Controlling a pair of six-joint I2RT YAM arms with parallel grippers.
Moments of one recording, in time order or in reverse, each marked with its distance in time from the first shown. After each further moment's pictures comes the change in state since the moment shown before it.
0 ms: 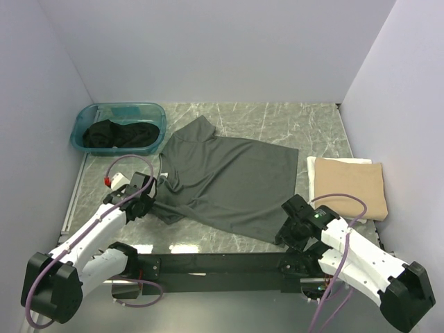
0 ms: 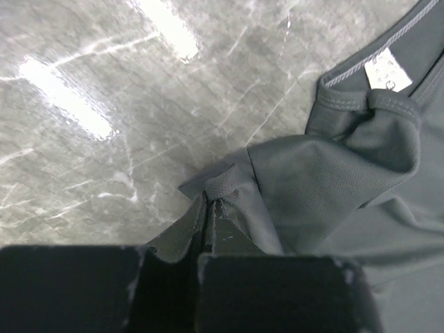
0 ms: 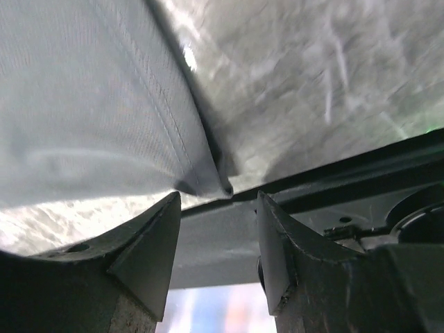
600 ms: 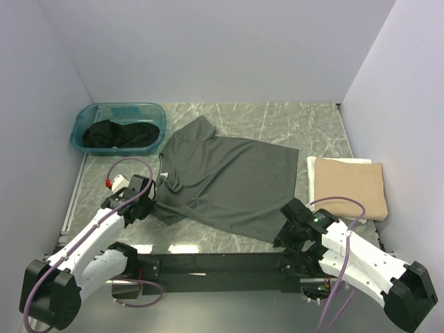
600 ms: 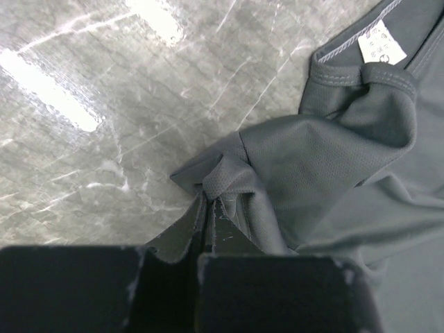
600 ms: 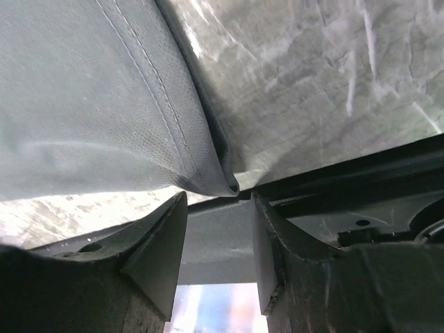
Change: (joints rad) left arm 0.000 -0.053 -0.034 0.020 0.063 0.018; right arm 0.076 -0.013 -0.039 0.037 -0.031 0.074
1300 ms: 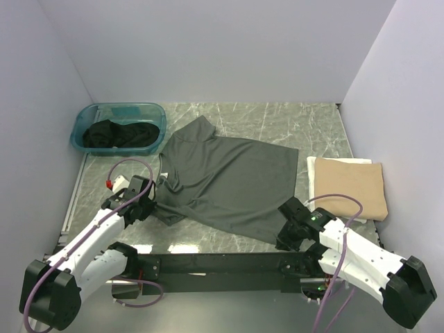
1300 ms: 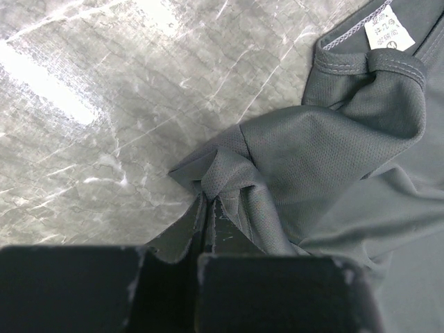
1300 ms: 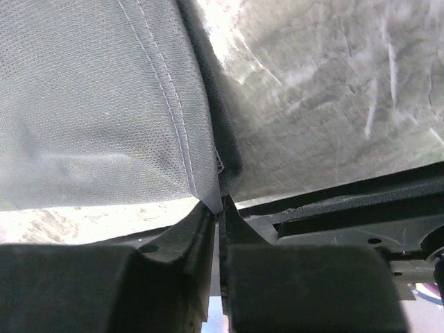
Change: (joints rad) left arm 0.000 -0.005 -0.014 0.005 0.029 0.004; right arm 0.002 0.040 -0.003 0.061 0.033 -0.014
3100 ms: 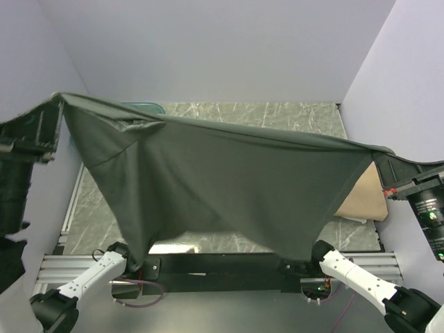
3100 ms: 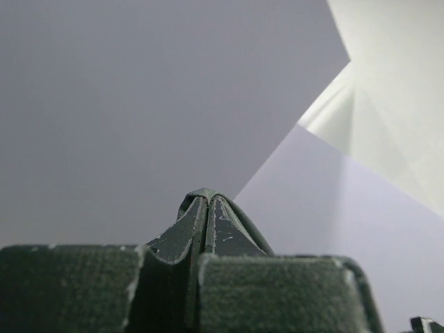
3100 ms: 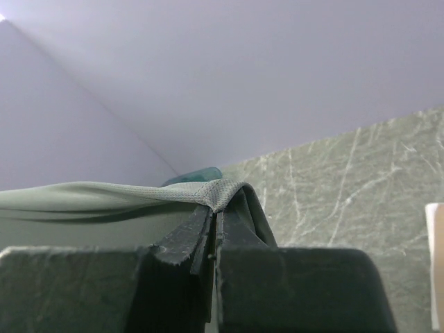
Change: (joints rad) left arm -0.001 -0.090 1.420 0.123 0.224 0.411; right arm -0.028 -0.134 1.505 -0.101 0.458 -0.758
